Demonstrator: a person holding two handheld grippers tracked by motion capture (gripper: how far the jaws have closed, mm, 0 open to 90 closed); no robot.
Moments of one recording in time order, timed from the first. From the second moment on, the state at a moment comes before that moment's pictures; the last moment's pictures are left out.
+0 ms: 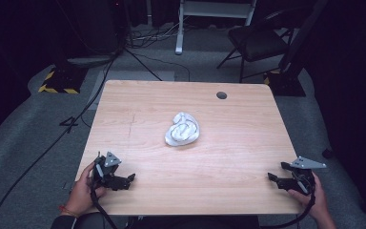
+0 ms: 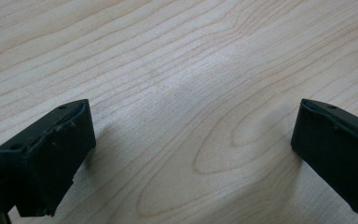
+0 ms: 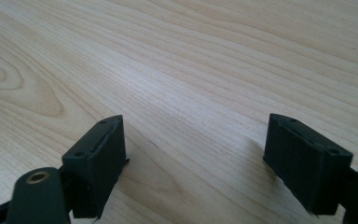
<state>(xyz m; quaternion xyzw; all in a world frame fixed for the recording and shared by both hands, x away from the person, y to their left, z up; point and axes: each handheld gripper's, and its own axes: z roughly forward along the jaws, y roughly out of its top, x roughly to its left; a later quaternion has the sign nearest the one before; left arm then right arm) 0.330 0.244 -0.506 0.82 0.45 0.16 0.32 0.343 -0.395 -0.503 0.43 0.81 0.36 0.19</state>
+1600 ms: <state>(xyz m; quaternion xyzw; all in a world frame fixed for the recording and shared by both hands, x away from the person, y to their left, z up) 0.412 0.177 -0.476 0.86 0.32 0.11 0.38 0.459 -0.257 -0.427 0.32 0.84 0.39 0.21</state>
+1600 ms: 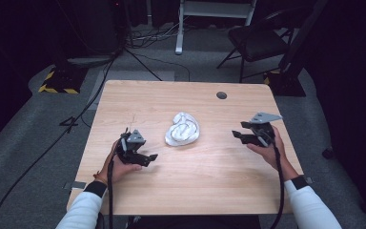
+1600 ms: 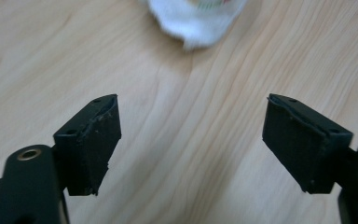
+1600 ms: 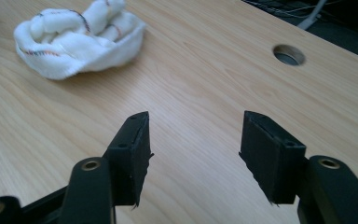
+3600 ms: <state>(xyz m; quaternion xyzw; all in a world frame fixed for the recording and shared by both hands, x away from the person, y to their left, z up) 0.413 0.117 -0.473 0.91 0.22 0.10 0.34 0.465 -0.182 -0.438 0.28 0.85 0.39 0.20</state>
